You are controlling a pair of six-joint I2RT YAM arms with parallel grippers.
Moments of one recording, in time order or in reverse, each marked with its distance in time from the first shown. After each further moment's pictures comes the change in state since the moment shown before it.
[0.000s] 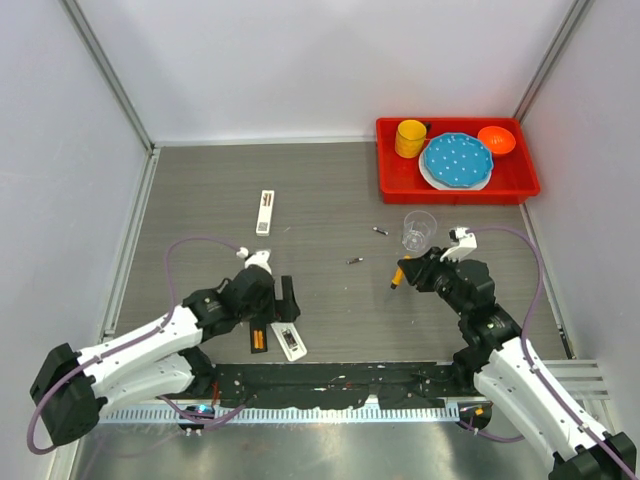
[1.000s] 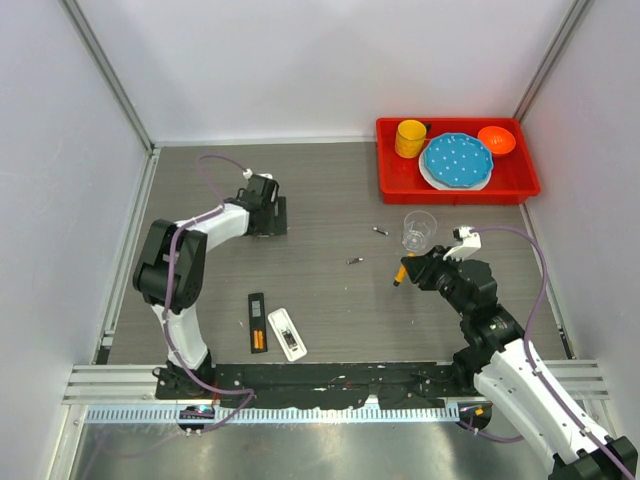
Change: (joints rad) left arm 0.470 0.941 0.659 0.148 -0.090 0.428; right arm 0.000 -0.019 0.011 -0.025 0.042 -0.002
